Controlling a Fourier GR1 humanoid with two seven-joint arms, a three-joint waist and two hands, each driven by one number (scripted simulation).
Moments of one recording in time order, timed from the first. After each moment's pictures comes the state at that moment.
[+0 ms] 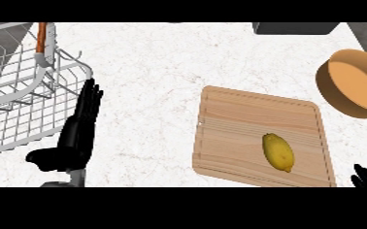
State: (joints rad) left arm 0.00 0.19 -0.18 -1.61 0.14 0.28 -0.13; right arm 0.78 -0.39 0.03 -2.28 0.62 -0.13 -0.23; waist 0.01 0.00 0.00
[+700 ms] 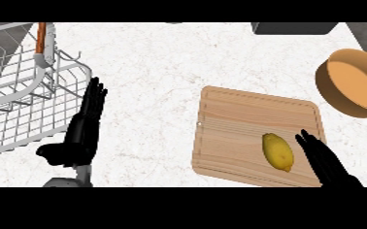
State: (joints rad) left arm -0.02 0.14 -0.16 -1.56 0.11 0.26 -0.14; right arm 0.45 -0.28 0.17 -2.07 0.88 0.03 0.08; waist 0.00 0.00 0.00
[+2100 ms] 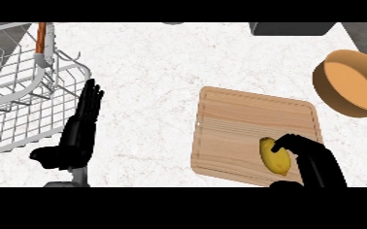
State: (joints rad) left arm 0.00 0.09 -0.09 -1.58 0.05 0.19 -0.13; right arm 0.26 -0.17 0.15 -1.82 1.05 -0.15 -0.05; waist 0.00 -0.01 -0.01
